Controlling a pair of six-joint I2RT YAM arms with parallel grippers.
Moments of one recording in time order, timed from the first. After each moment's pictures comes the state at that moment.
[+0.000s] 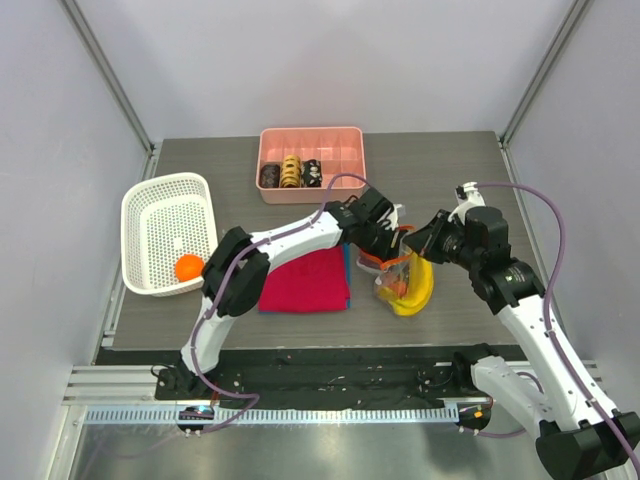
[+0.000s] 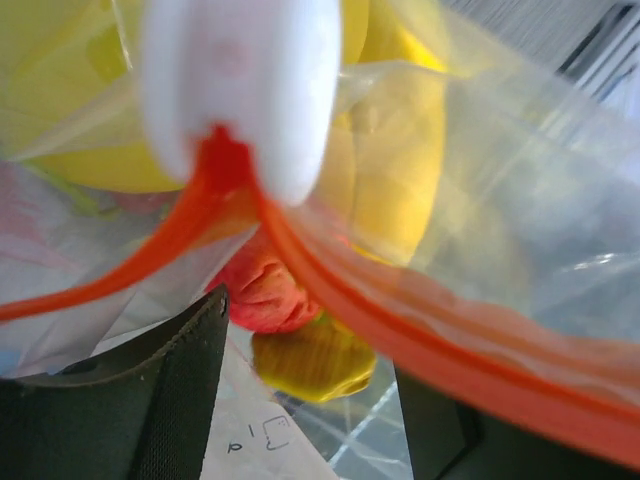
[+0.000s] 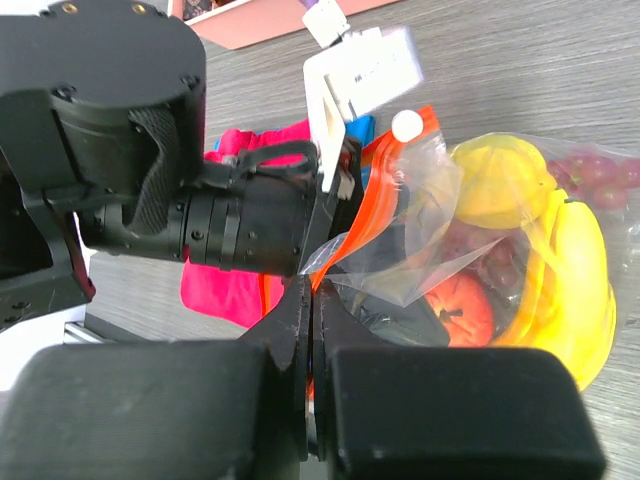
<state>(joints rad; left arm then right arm) -0.90 2.15 1.77 -0.58 0.48 -0.60 0.27 0.82 0.84 -0.50 -0.22 0.61</state>
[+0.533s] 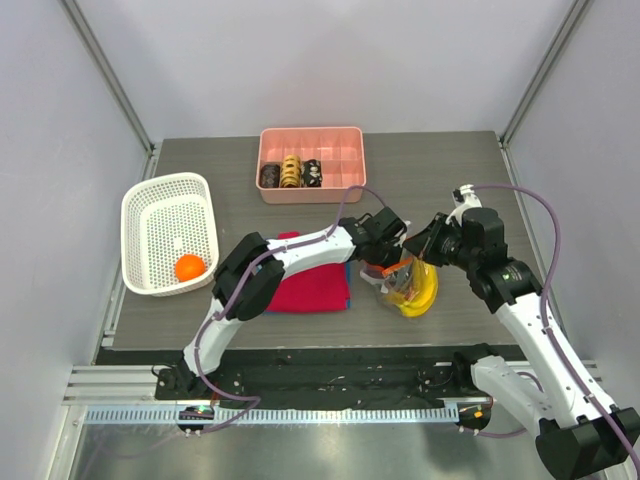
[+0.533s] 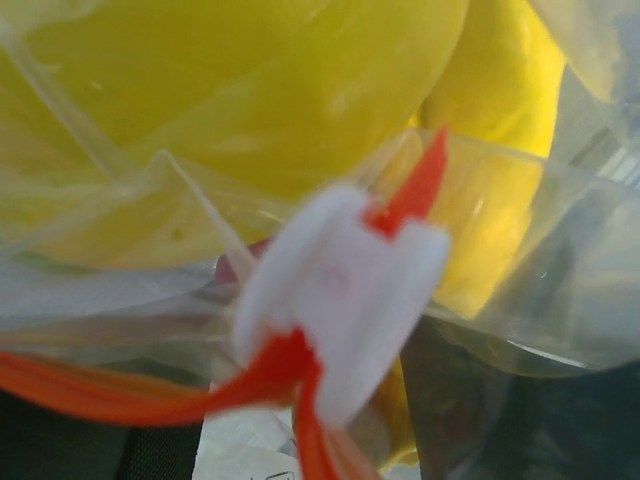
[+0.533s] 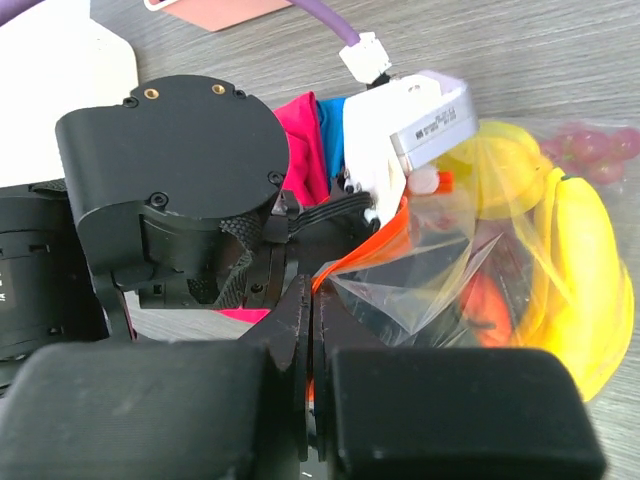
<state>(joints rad) -0.98 2.21 1.75 -0.56 0.32 -0.59 0.27 0.83 0.82 -0.51 -0.22 0.61</state>
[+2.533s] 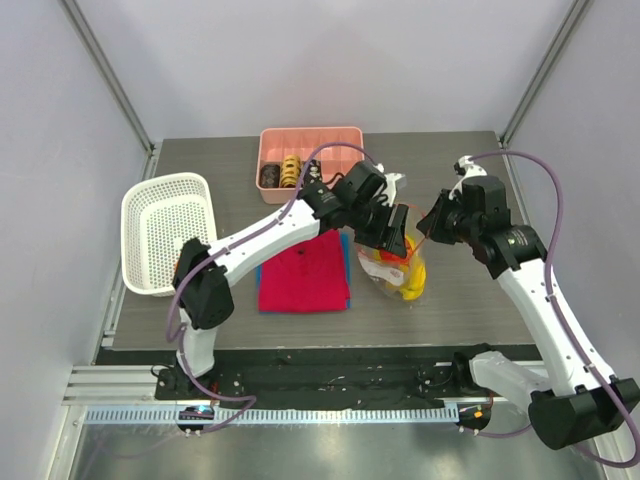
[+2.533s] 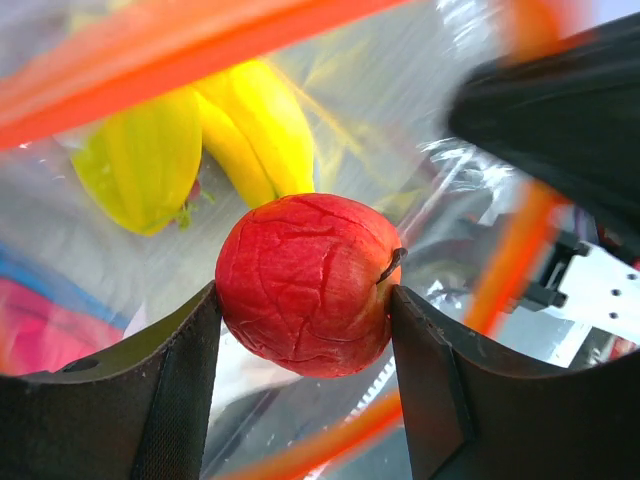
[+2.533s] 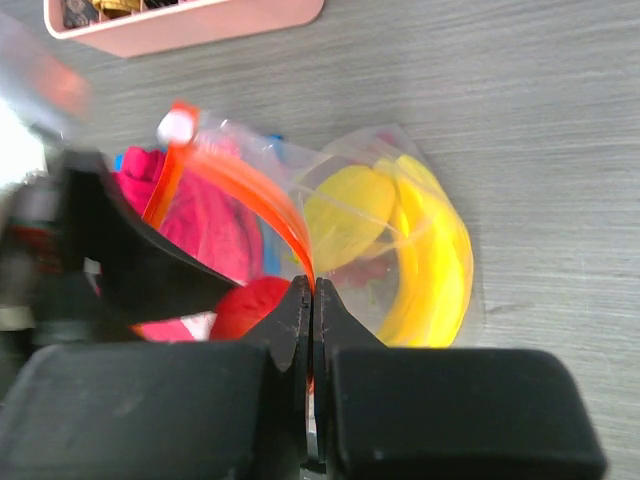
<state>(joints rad) -0.91 1.96 1.86 -0.72 0.37 -0.50 0.25 1.04 1.14 -0.74 -0.07 0.44</state>
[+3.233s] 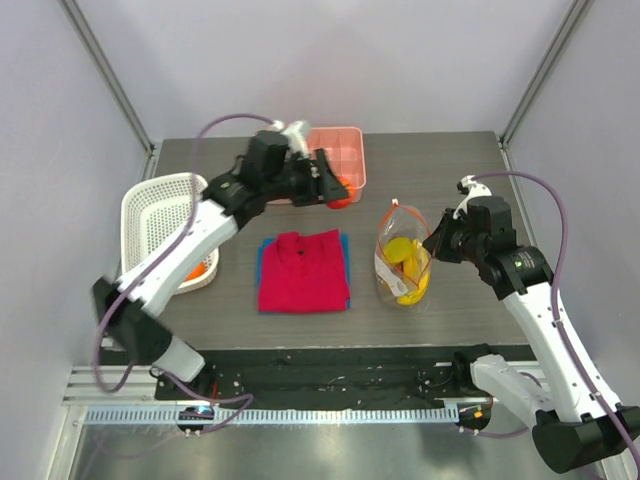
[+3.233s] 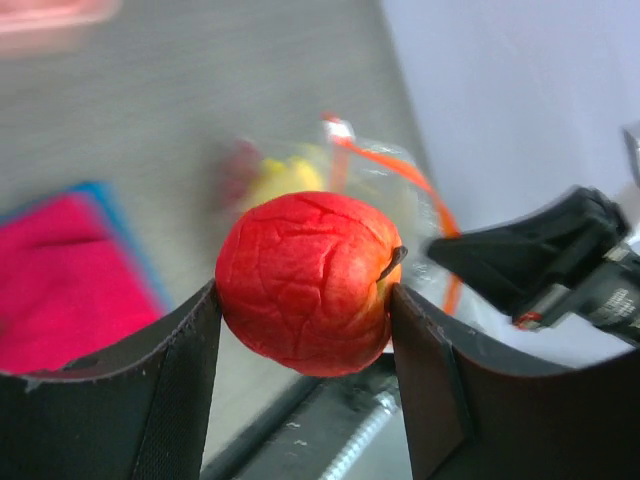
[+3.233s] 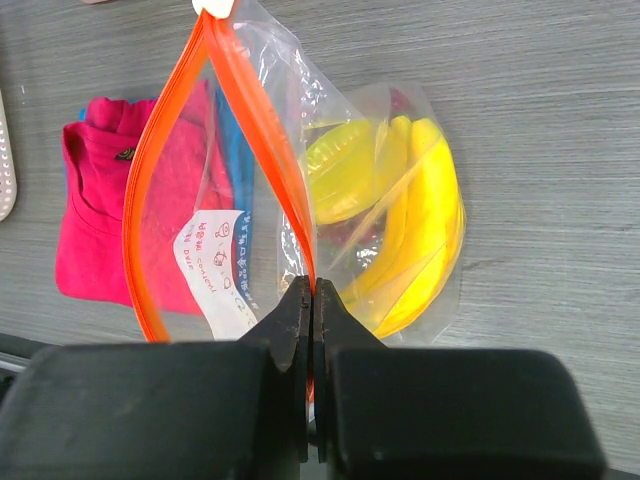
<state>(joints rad) -0.64 1.60 1.60 -0.49 0.33 -0.68 0.25 0.90 1.02 -0.79 -0.08 0.40</state>
